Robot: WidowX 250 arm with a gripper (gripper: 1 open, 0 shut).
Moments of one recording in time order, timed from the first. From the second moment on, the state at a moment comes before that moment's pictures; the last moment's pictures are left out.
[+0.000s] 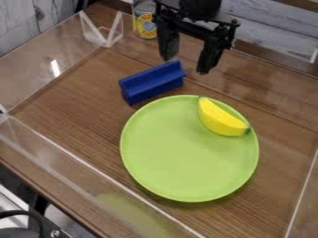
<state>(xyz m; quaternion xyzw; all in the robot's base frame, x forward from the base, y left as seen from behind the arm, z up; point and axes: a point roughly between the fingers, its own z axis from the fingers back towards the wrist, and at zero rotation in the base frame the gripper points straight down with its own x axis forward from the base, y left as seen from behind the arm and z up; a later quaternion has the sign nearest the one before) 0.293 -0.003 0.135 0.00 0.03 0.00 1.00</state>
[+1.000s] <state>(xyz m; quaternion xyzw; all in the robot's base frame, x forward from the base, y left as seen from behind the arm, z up) 0.311 0.041 0.093 0.00 0.04 -0.12 0.99</state>
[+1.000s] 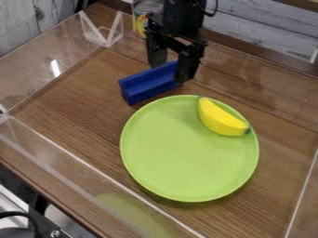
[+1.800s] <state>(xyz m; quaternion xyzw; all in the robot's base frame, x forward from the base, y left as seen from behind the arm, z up) 0.323 0.063 0.071 0.01 0.03 -0.20 0.98</state>
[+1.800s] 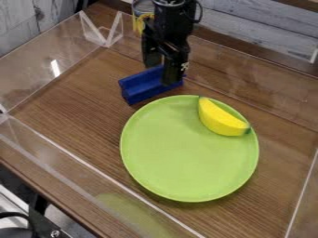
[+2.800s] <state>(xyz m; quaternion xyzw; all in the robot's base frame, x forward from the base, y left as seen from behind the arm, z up) 0.331 0.076 0.064 0.02 0.00 -0.24 0.97</state>
